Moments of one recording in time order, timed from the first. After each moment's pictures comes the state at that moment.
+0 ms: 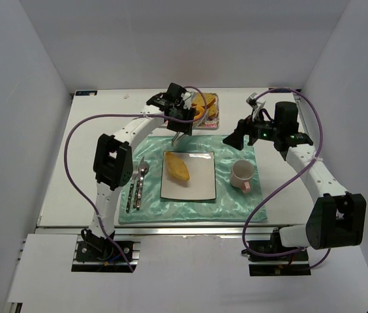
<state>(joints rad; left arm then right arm) -0.52 2.21 2.00 -0.76 0.15 -0.16 0.14 1.35 1.05 -0.22 -0.85 -0.09</state>
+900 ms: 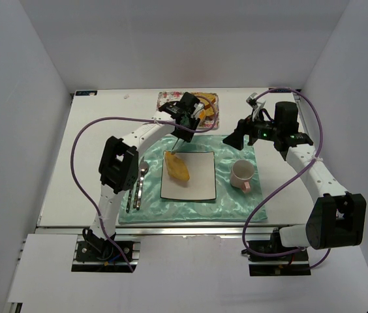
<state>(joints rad) -0.62 2.21 1.97 -0.81 -0.13 -0.08 0.14 1.35 1.05 -0.21 -0.85 -0.08</state>
